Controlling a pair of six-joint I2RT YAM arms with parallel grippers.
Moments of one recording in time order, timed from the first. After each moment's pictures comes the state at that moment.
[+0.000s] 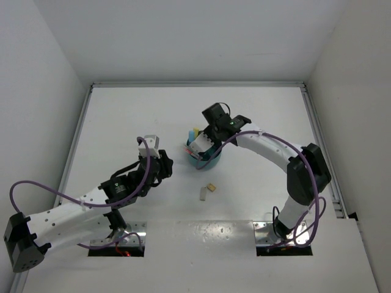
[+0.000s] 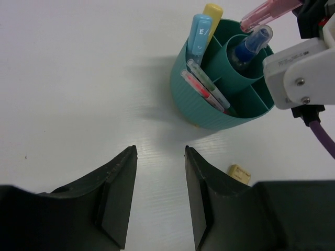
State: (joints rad) left arm -0.93 0.80 0.56 -0.23 -0.60 -0.63; right arm 0.66 1.72 1.31 -0.57 0.22 -1.74
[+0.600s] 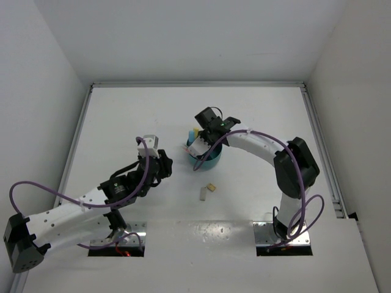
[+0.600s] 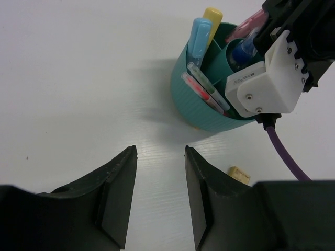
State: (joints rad) left arm -0.93 0.79 0.56 -0.23 -0.61 -0.63; right arm 0.70 1.83 1.34 -0.57 0.31 -1.77
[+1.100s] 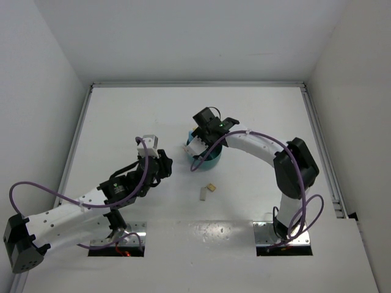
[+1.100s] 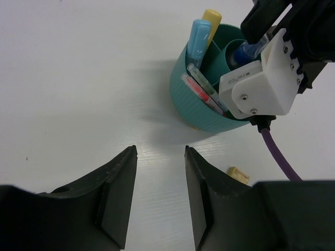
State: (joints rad) left arm -0.93 0.79 0.56 -0.23 -0.61 -0.63; right arm 0.72 1.83 1.35 -0.55 0.29 -1.75
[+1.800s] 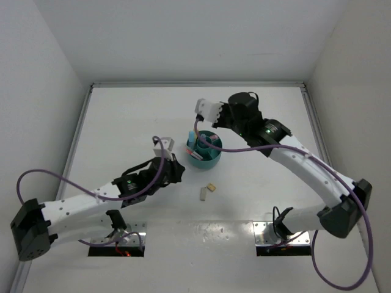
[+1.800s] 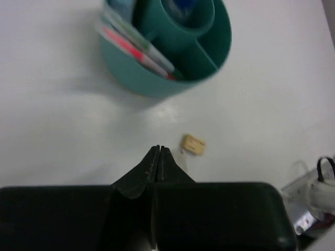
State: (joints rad) left arm -0.96 0.92 0.56 -0.12 -0.41 -0.71; right arm 0.70 1.37 1.32 -0.44 0.22 -0.97
